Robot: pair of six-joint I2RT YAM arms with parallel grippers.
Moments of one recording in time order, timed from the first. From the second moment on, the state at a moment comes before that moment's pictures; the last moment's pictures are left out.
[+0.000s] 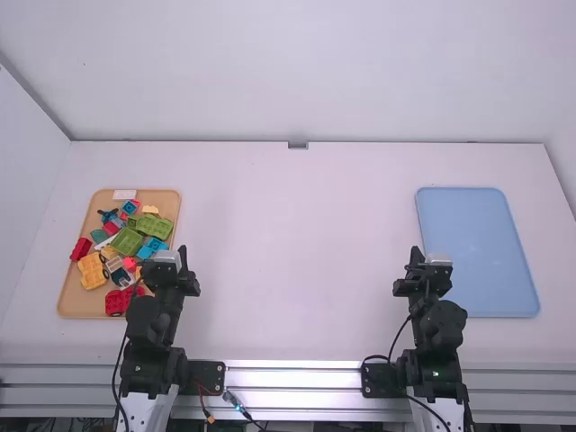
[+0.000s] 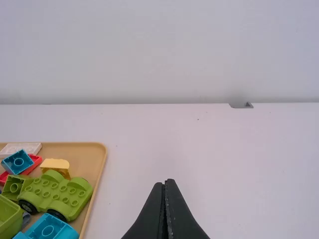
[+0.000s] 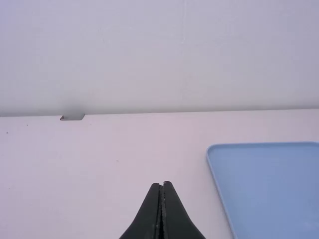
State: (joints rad) left arm 0.00 0.00 0.01 -0.09 0.00 -0.01; right arm 0.00 0.01 0.01 -0.10 -0.02 0.00
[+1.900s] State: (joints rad) left arm 0.25 0.71 0.64 -0.40 -0.17 0.01; right arm 0.08 0.78 0.47 0.13 -0.10 -0.12
